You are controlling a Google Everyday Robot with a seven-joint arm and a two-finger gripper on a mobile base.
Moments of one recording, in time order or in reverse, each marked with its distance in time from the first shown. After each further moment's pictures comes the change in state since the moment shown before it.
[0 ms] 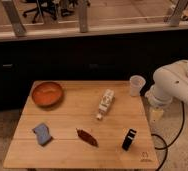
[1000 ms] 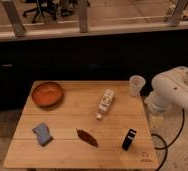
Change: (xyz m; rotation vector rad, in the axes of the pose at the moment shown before) arm -0.002 0.027 0.017 -0.047 0.006 -0.002
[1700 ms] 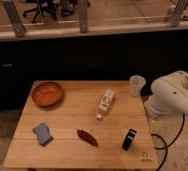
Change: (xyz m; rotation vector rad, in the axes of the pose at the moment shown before) arm -0.003 0.016 0.012 -0.021 -0.007 -0.008
